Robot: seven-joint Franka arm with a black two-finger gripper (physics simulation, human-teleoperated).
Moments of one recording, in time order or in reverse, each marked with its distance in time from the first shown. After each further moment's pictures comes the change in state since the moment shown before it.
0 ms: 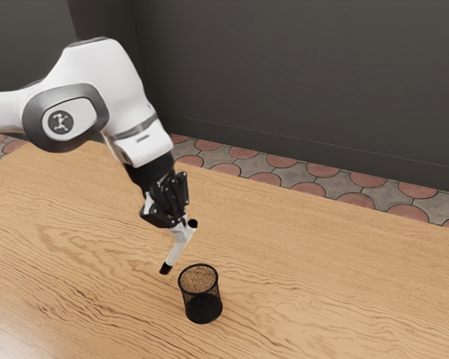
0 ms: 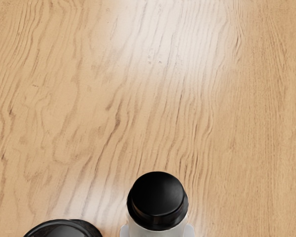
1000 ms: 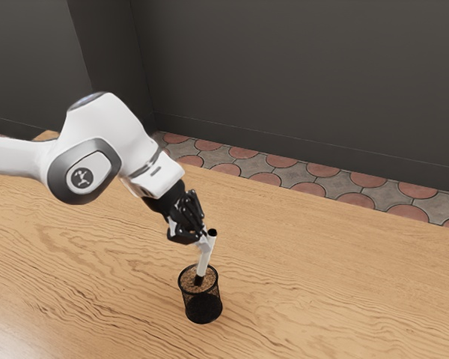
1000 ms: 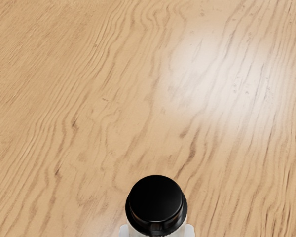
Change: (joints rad) arm -0.100 -0.026 0.225 -0.181 0.013 0.457 -0.038
